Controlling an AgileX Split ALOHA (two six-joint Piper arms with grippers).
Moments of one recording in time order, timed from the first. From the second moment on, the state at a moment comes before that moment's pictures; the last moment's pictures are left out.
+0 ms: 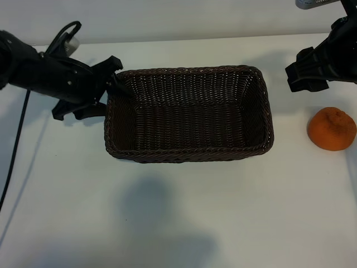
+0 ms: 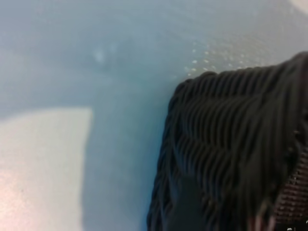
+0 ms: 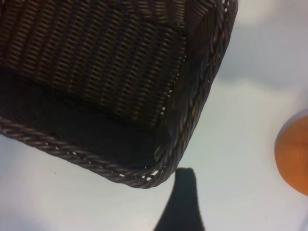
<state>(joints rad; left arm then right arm) -0.11 1.85 -1.12 -0.81 0.57 0.13 0.18 1.42 -1.22 0.15 0.95 -0.08</state>
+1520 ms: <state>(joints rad) -0.02 1.74 -1.48 -0.15 1.02 -0.03 0.18 1.42 -1.22 0.15 0.95 -0.08</state>
